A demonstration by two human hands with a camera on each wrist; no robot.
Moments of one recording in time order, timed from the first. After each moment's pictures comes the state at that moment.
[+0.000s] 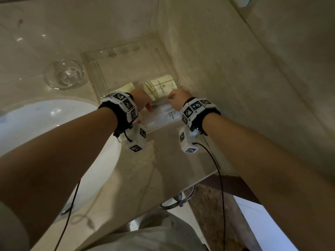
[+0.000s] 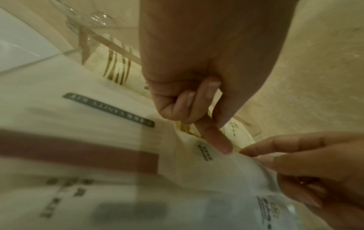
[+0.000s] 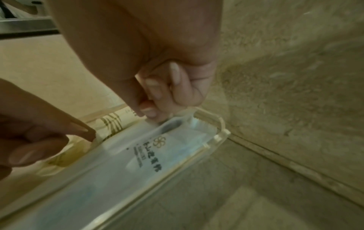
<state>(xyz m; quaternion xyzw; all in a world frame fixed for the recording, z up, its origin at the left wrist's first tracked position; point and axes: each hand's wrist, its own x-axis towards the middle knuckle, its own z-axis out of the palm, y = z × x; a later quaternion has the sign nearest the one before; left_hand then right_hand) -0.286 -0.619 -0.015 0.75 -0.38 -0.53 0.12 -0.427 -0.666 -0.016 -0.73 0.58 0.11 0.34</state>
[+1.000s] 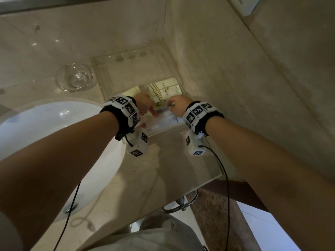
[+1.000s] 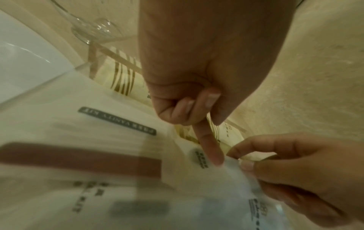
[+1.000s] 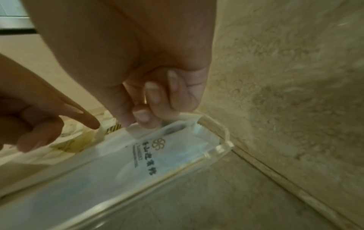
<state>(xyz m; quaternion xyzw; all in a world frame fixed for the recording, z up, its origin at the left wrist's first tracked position) -0.283 -0.611 -0.014 0.73 -0.33 -0.57 0.18 -0.420 -0.669 -0.024 -0.79 0.50 0.19 0.29</state>
